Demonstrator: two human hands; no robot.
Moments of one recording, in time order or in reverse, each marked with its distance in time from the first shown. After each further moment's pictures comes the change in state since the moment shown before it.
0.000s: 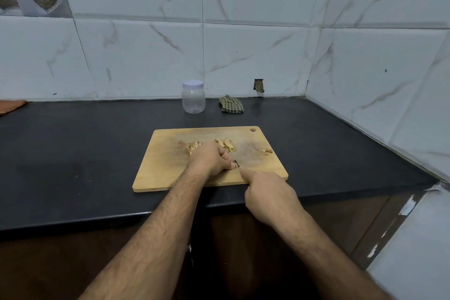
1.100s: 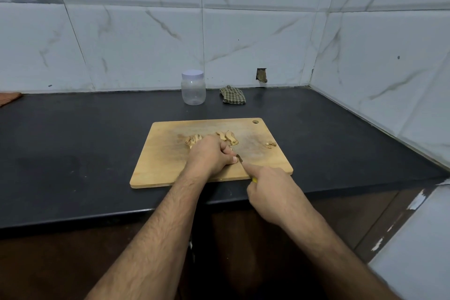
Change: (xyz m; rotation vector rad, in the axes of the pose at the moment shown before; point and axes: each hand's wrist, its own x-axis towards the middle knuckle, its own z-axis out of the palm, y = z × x) left_hand 0.001 -0.005 0.005 0.023 0.054 0.040; right_hand 0.004 0.008 0.004 0.108 0.029 -0.022
